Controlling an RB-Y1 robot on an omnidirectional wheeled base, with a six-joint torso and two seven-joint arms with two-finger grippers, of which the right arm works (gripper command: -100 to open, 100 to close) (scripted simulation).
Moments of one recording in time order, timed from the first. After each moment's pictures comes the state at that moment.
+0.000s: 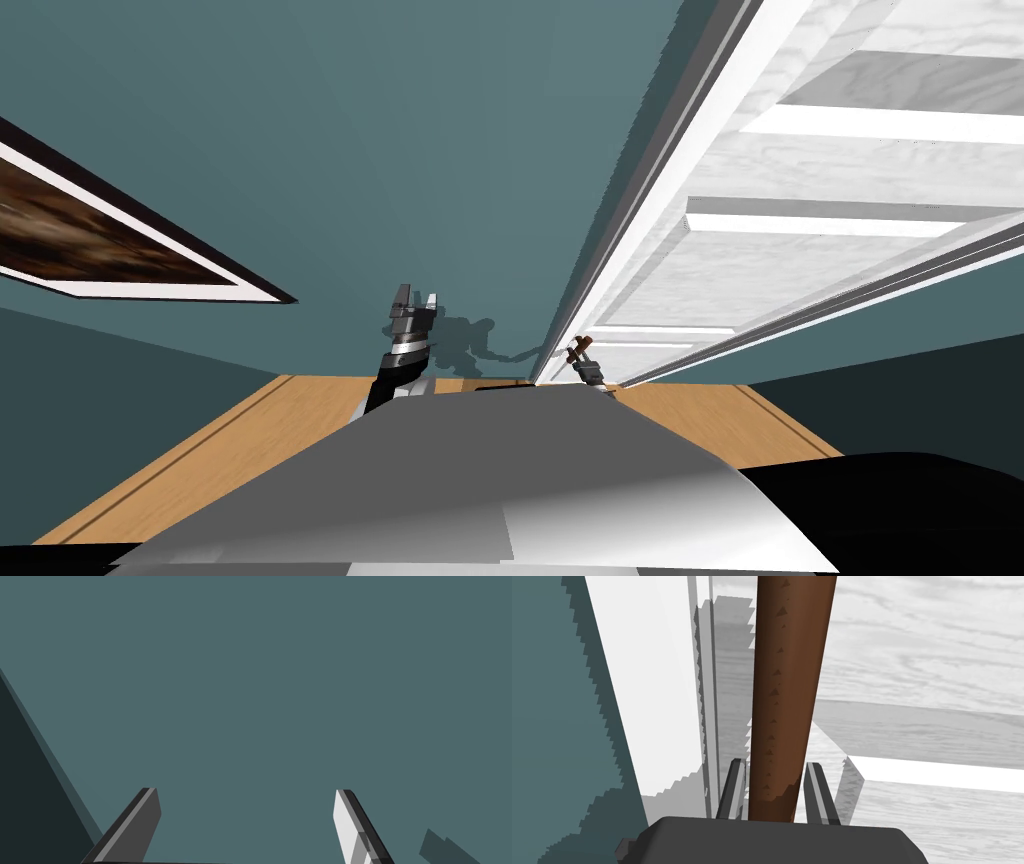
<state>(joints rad) 0.29 -0.11 -0.53 -0.95 -2.50 1.04 0.94</state>
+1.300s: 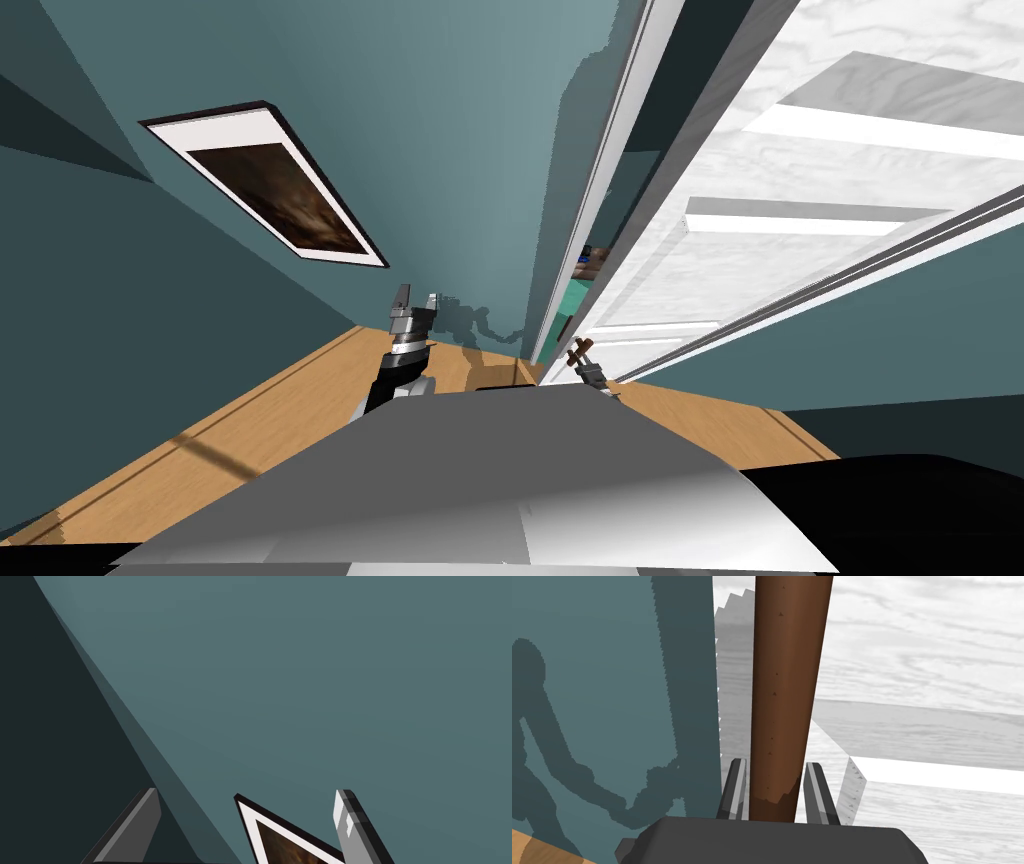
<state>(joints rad) 0.27 -0.18 -0.52 -0.84 -2.48 1.16 0.92</state>
